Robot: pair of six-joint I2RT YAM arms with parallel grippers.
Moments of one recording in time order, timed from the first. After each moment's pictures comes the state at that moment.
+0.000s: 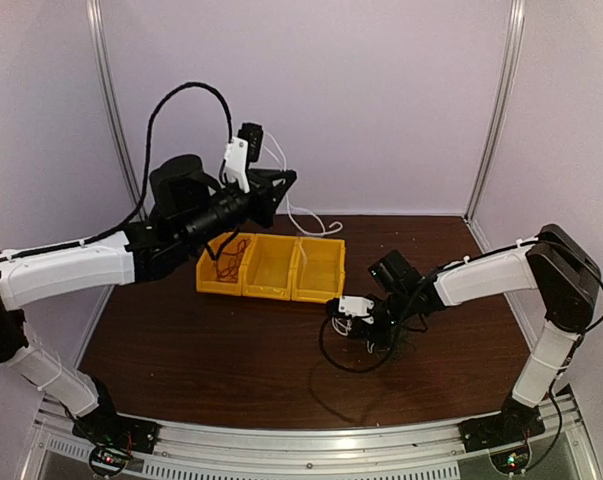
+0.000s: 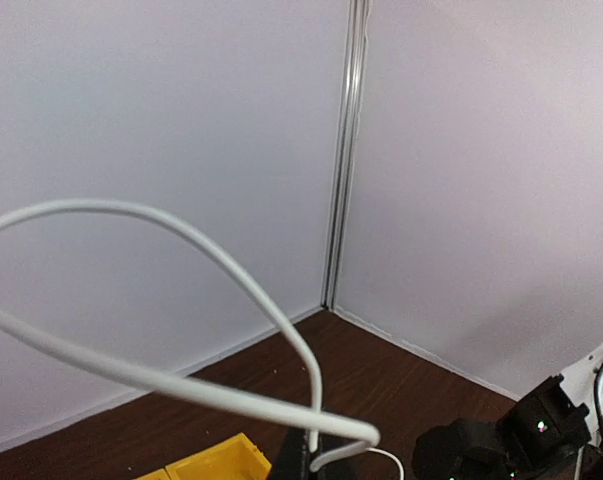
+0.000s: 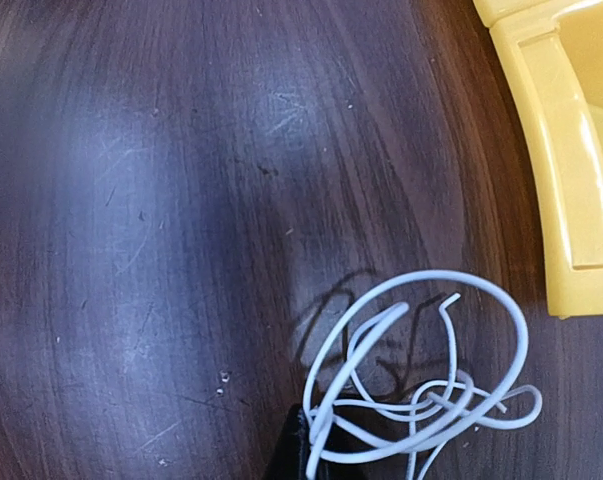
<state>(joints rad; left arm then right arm) -0.90 1.47 1.12 0.42 -0.03 -0.11 0.72 1.74 0.92 -0.19 -0.34 -0.62</state>
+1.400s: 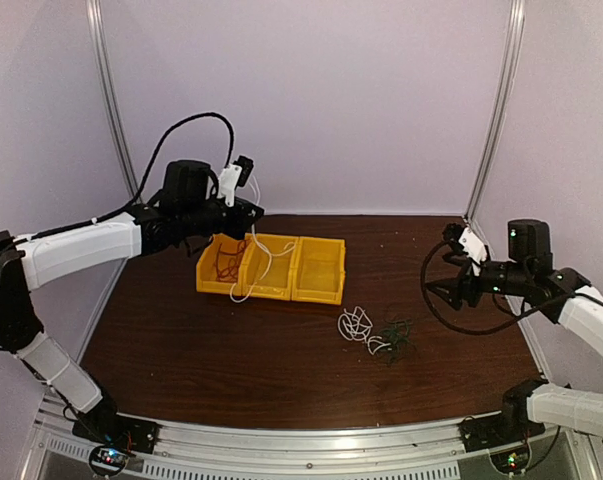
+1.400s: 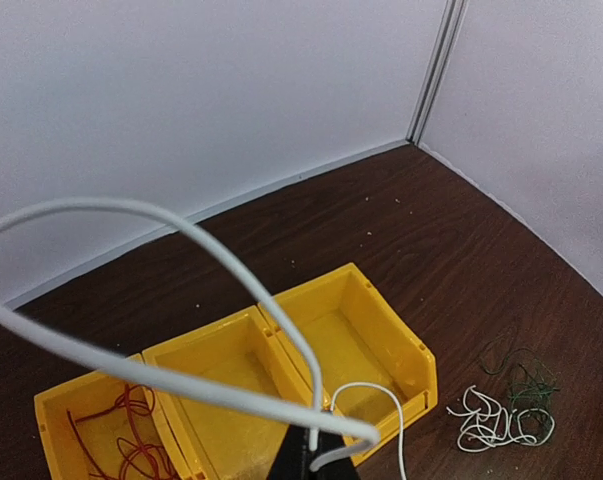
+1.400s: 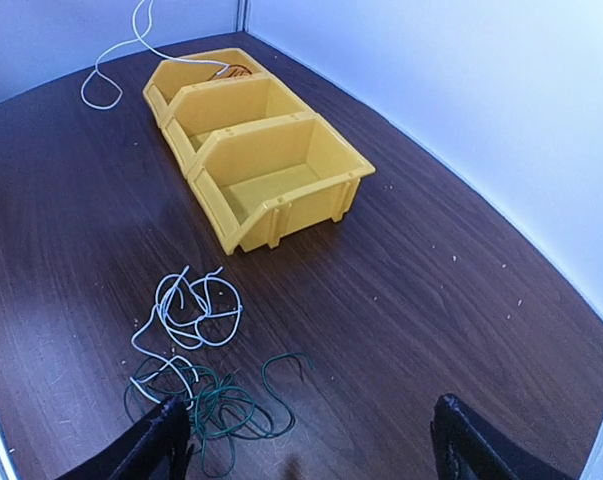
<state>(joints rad) -0.64 1.53 1.23 -0.05 0.11 -0.11 0.28 0.88 0.72 -0.36 -0.46 -0.46</state>
